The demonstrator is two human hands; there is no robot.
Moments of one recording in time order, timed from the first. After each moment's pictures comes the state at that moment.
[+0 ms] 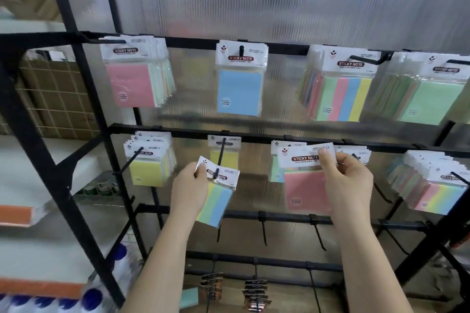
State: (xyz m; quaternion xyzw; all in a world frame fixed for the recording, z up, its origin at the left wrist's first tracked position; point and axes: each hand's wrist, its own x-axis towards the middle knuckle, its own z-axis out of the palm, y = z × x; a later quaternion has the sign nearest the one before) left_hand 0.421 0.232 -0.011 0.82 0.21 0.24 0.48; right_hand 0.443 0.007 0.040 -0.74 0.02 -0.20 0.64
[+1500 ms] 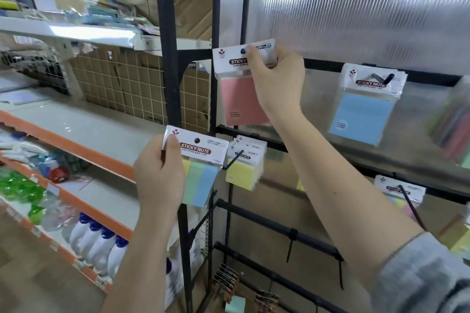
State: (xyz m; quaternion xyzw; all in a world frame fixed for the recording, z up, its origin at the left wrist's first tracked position) left_hand 0.275 0.335 0.063 0.67 0.30 0.56 0.40; right_hand 0.424 0.276 0.171 -0.66 -0.35 -0.19 0.64
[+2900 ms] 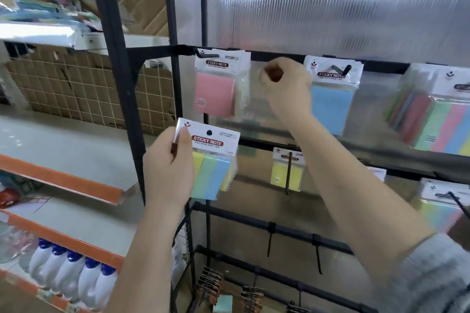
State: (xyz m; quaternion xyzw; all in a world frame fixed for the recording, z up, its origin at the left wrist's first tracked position) left_hand 0.322 0.311 0.075 0.73 0.21 0.49 0.43; right_hand 0.493 0.225 0.155 -0.78 -0.31 -0.25 0.49
